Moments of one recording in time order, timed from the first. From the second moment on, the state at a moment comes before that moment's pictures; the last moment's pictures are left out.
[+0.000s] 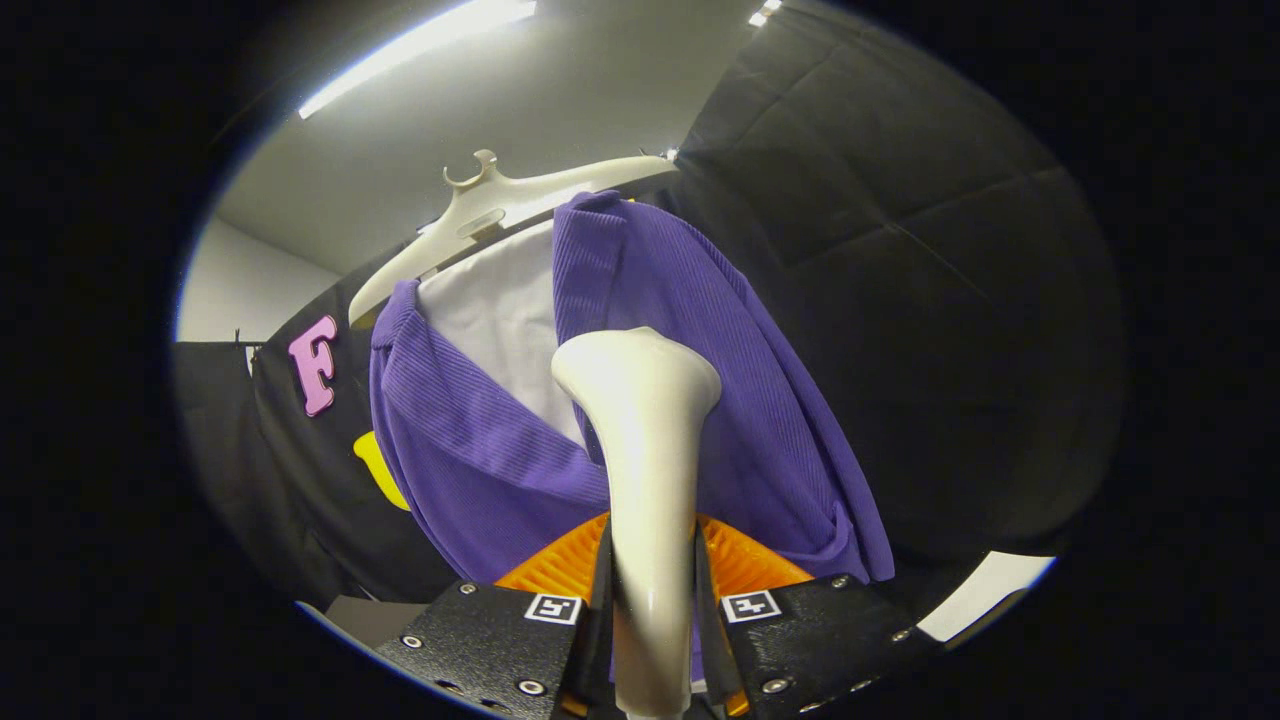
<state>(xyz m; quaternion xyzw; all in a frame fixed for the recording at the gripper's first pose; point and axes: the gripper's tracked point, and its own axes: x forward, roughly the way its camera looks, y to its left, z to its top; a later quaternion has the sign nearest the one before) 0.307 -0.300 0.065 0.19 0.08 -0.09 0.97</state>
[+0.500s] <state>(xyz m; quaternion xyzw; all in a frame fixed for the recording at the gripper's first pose) 0.270 -0.314 -0.008 0.19 0.16 -0.10 0.96</state>
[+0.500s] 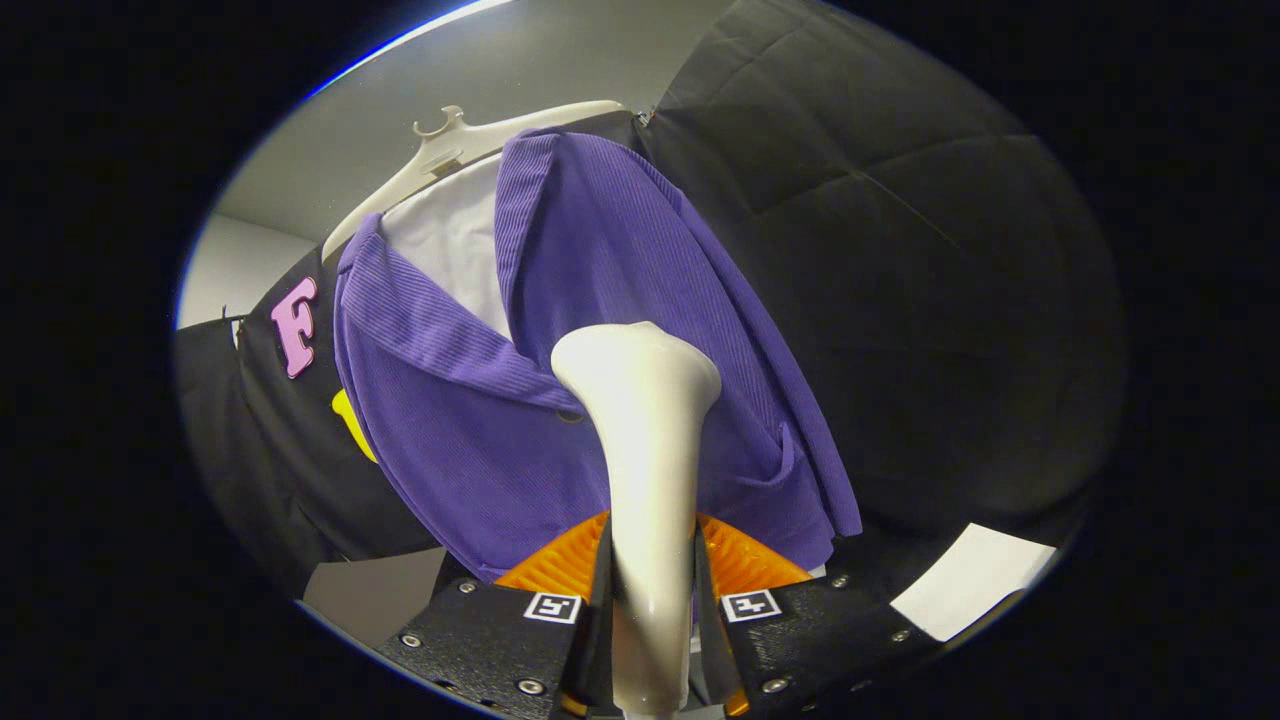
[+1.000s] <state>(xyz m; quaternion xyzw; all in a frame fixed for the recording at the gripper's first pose) 0.245 -0.312 -0.078 0.18 0.22 -0.12 0.95</state>
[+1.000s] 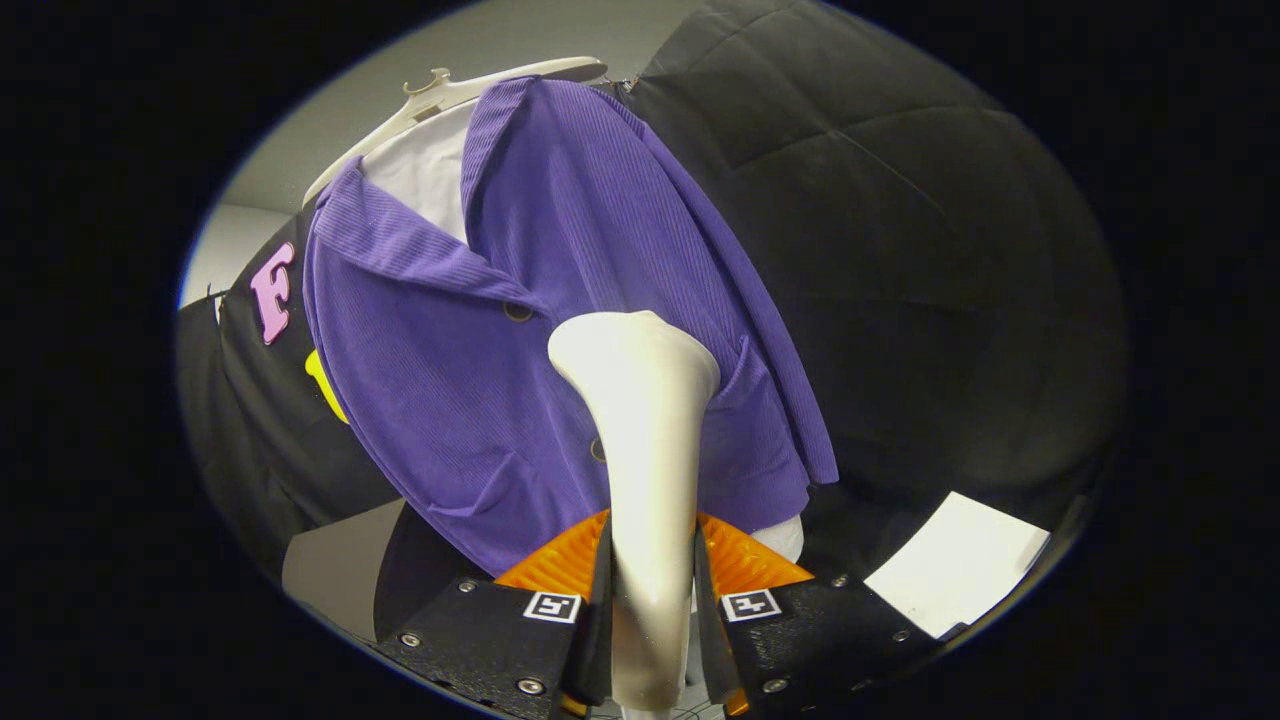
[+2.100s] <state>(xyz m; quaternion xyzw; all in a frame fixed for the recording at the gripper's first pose) 0.173 -0.278 -0.233 0.18 0.37 -0.14 0.90</state>
